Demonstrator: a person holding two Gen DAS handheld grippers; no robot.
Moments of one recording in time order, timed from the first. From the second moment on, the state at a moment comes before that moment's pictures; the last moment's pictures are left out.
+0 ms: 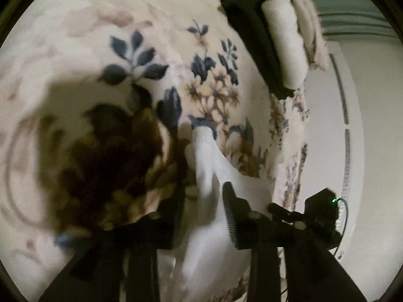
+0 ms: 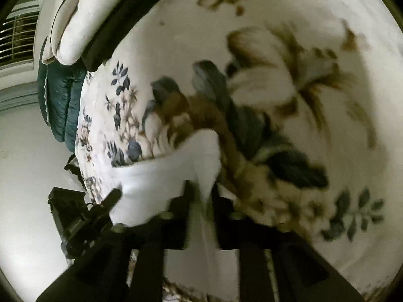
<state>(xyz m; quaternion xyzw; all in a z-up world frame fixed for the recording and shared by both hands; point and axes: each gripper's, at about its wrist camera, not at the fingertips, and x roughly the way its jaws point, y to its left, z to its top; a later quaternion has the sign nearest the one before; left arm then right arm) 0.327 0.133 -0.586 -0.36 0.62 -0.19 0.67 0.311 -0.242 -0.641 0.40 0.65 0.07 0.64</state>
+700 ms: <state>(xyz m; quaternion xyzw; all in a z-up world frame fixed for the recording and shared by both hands) 0.270 0.131 -0.586 -0.37 0.61 -0.21 0.67 0.231 -0.255 -0.656 0.47 0.63 0.09 0.60</state>
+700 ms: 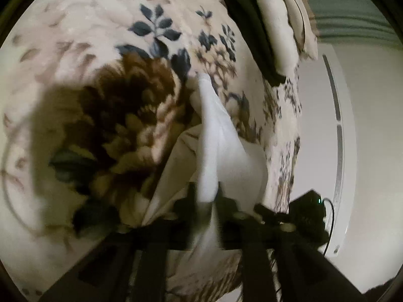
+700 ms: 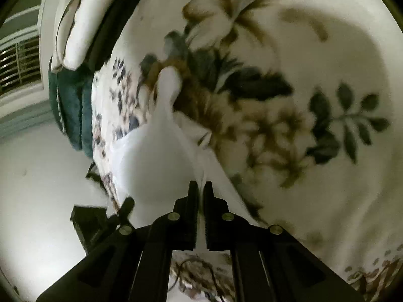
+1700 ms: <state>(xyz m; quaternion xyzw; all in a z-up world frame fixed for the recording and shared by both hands) 0.378 0.070 -0.454 -0.29 0.55 -0.27 0.73 0.311 -0.237 -0.538 0.44 0.58 0.22 0.65</state>
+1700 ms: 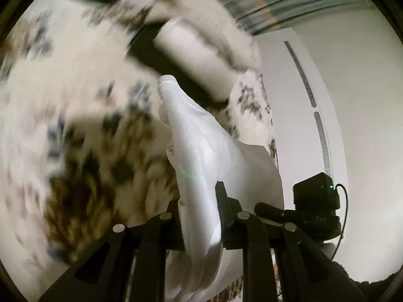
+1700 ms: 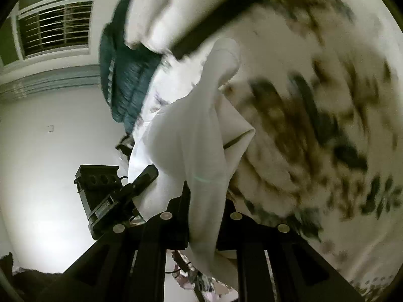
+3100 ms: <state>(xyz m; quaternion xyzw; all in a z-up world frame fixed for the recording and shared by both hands) 0.609 -0.019 -0.353 -0.02 0.46 -0.05 0.88 0.590 -0.240 -0.387 0.01 0.55 -0.10 0.83</state>
